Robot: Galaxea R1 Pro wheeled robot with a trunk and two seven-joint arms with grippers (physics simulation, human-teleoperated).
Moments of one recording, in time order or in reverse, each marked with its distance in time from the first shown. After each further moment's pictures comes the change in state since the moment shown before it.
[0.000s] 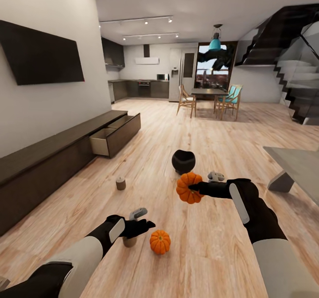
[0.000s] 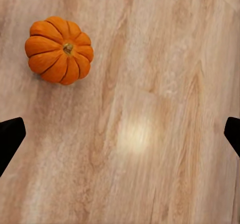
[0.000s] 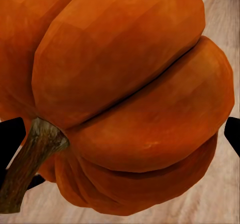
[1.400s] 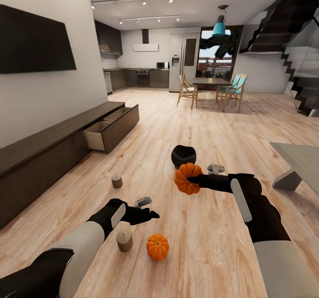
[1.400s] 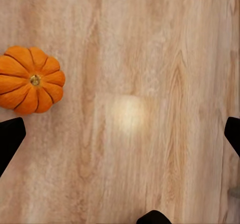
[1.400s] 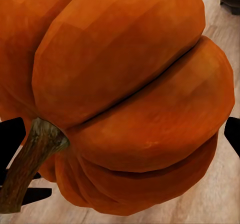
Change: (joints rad) left arm -0.083 -0.002 0.000 -0.059 -0.148 0.178 -0.154; right arm 0.003 0.006 0.011 -0.133 -0.006 0.001 0.001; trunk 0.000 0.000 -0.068
